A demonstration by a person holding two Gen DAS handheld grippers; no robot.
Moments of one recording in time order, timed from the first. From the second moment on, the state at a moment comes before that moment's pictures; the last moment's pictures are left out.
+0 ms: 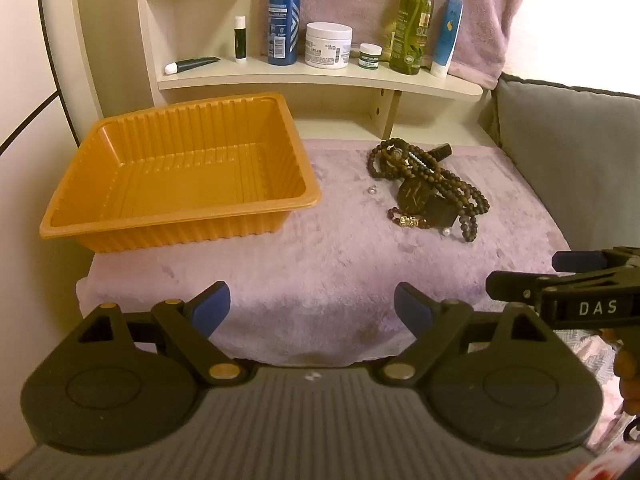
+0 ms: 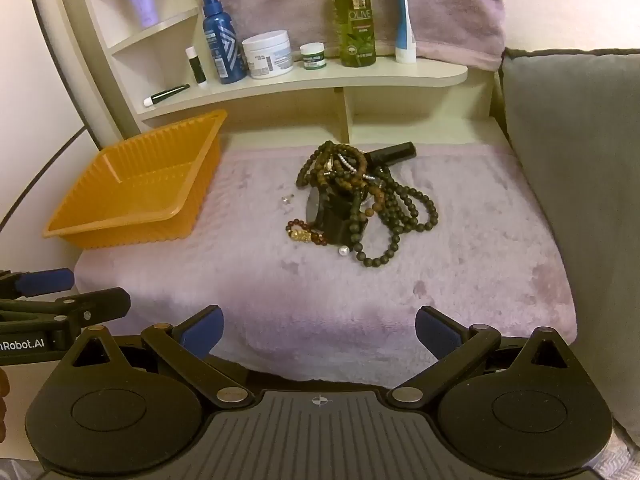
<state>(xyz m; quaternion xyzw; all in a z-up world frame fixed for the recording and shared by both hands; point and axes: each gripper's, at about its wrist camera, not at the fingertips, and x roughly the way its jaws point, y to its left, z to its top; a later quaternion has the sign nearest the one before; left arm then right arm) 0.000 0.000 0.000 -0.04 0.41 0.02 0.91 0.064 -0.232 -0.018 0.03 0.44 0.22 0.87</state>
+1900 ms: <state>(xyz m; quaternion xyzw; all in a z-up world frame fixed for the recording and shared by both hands) 0.000 -0.002 -0.002 -0.04 0.41 0.01 0.91 0.063 -0.231 -0.017 0.03 0.43 0.22 0.87</state>
